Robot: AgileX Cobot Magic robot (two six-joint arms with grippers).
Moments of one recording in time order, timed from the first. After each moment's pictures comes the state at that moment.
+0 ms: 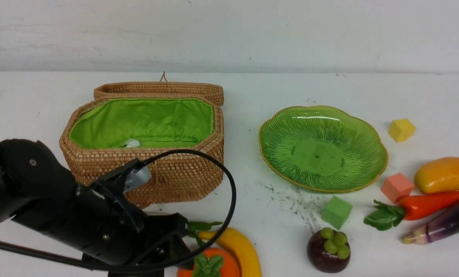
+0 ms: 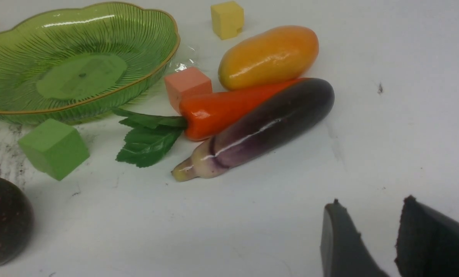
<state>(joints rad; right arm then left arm) -0.06 -0.01 0.01 -0.19 0.39 0.26 -0.35 1.45 -0.77 -0.74 0.71 0.14</state>
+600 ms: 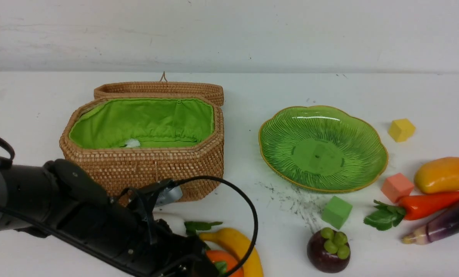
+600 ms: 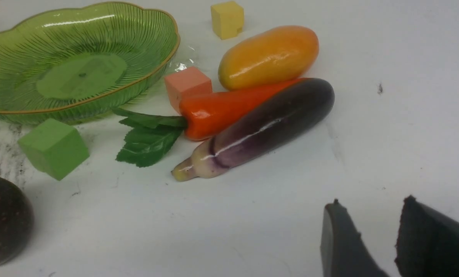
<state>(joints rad) -0.06 -0.01 0.01 -0.19 0.39 0.26 -0.35 1.69 -0.77 -1.03 0.69 0.64</state>
